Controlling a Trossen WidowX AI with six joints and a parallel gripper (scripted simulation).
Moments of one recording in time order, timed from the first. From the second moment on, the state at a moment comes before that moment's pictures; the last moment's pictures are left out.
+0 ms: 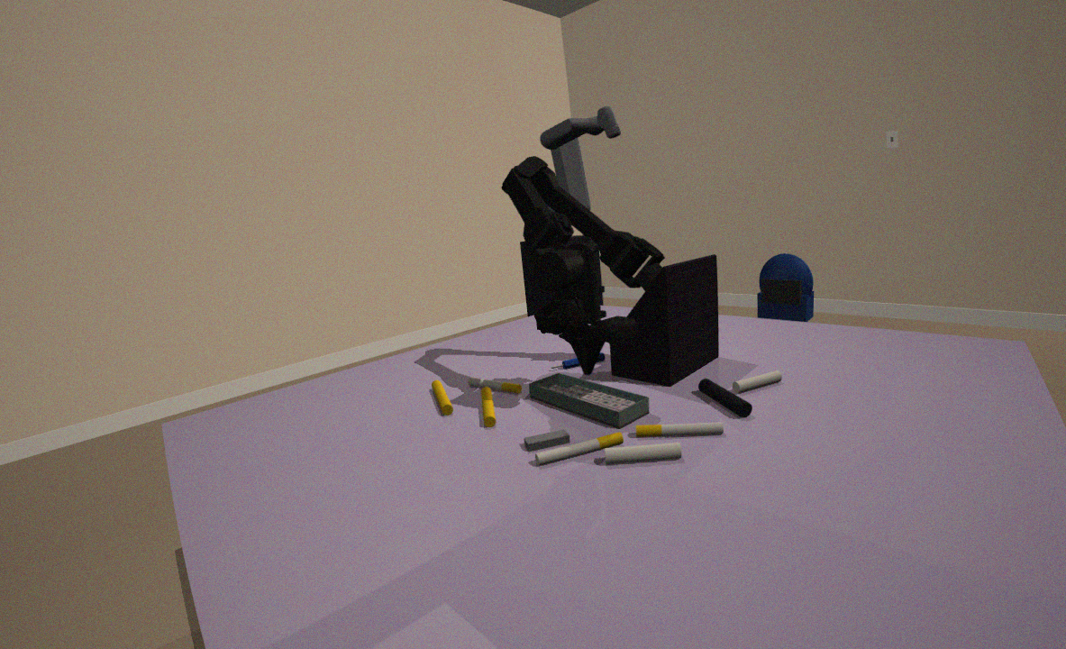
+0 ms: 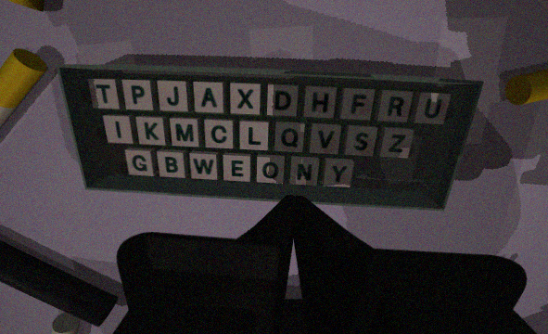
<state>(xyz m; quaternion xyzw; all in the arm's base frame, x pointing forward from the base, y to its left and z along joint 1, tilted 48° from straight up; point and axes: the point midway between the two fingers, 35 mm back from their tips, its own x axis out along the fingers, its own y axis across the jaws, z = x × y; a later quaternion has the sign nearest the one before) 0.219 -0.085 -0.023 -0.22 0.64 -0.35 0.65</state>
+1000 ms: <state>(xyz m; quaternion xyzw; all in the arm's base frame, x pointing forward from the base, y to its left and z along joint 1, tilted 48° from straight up) 0.230 -0.005 -0.031 -0.23 0.64 -0.34 0.65</state>
